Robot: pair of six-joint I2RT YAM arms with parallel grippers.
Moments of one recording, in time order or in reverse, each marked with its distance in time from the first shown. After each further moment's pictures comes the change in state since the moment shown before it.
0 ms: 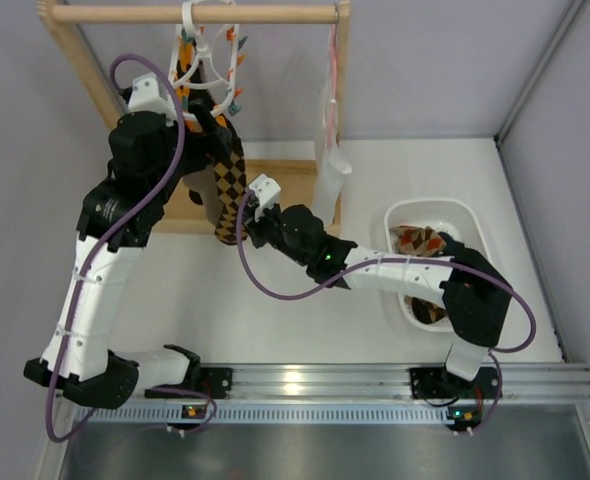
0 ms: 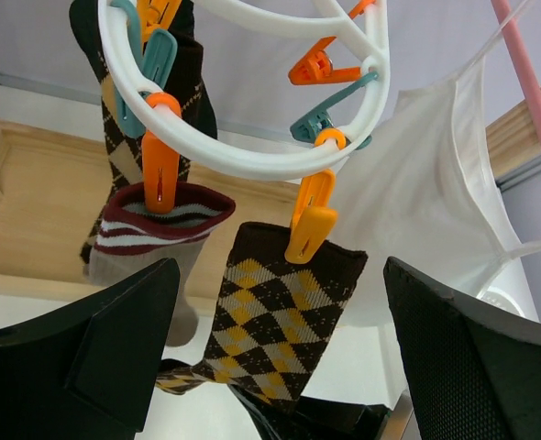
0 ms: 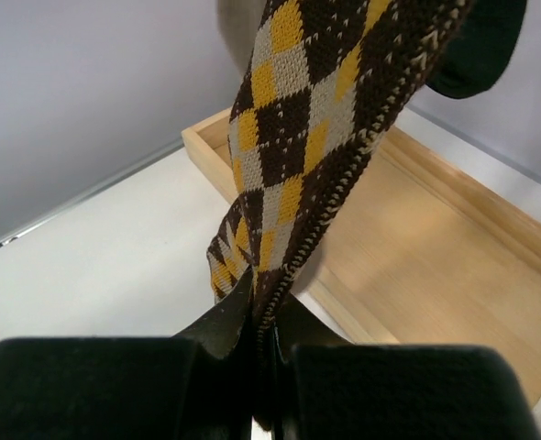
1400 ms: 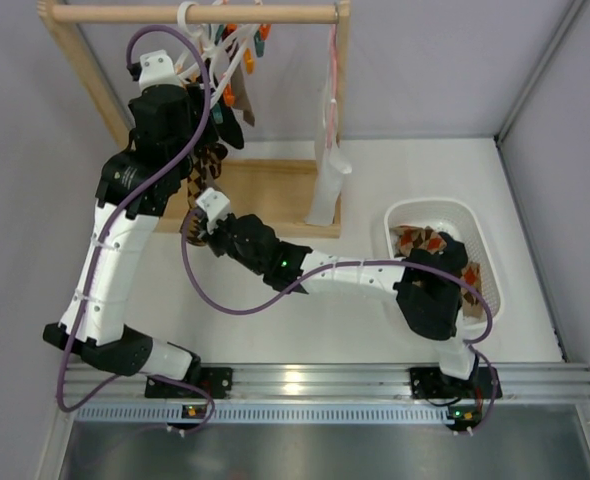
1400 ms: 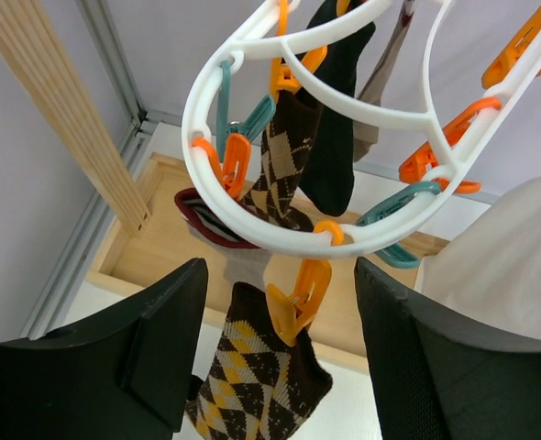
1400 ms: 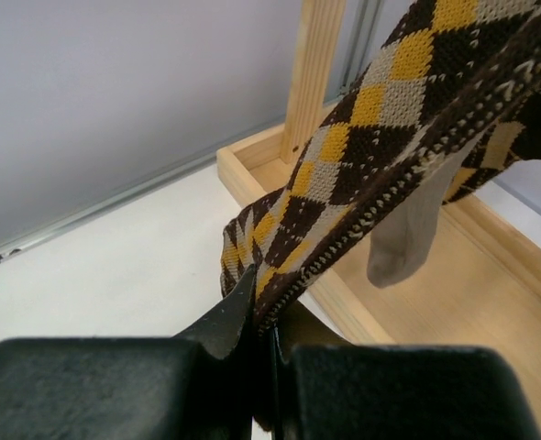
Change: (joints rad) left arm -0.034 0.184 0.201 -0.083 -0.335 0.151; right arm 0.119 0.255 0.317 -0.061 0.082 -0.102
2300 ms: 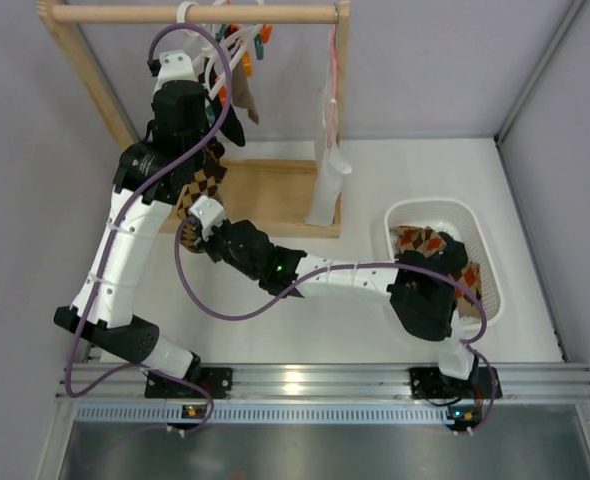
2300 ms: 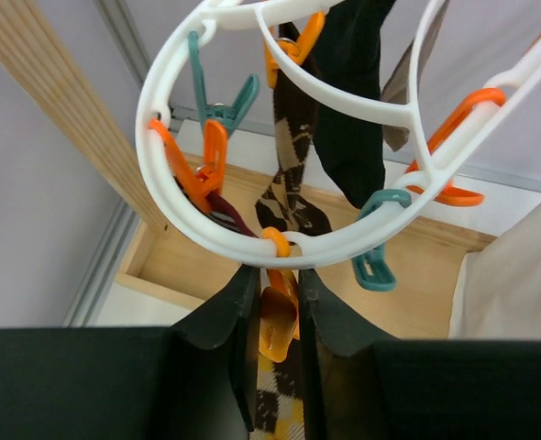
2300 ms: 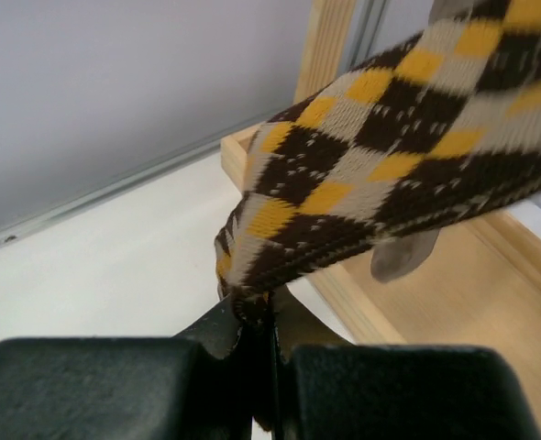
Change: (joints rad) left arm -0.002 0.072 0.019 -0.006 -0.057 0.061; right arm 0.016 0.034 0.035 -0.017 0.015 -0.020
